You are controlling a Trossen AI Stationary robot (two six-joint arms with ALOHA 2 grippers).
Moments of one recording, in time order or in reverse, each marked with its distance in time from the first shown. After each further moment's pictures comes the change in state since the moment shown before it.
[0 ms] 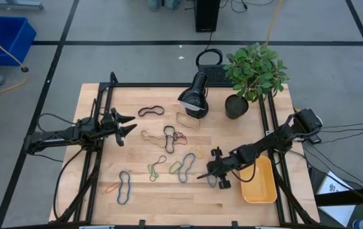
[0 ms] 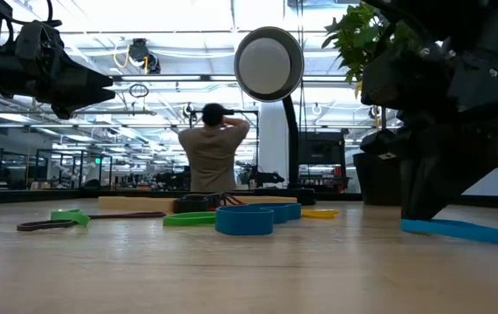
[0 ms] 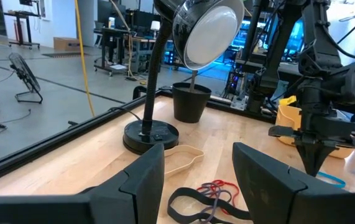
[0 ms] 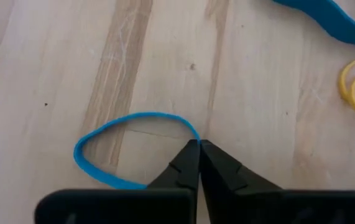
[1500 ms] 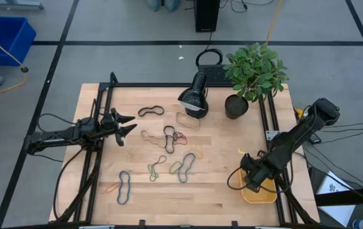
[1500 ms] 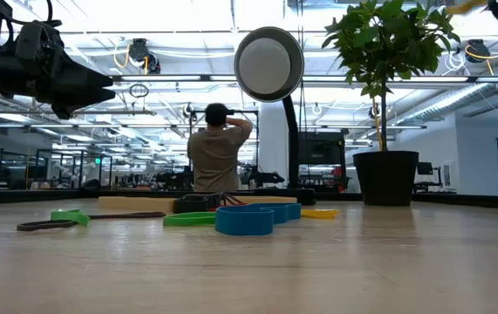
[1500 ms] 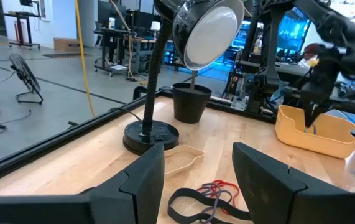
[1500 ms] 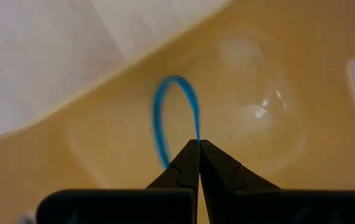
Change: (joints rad) left arm 0.000 0.000 -0.001 0.002 0.000 0.001; right arm 0.342 -0.338 0.026 -0.881 -0.075 0.984
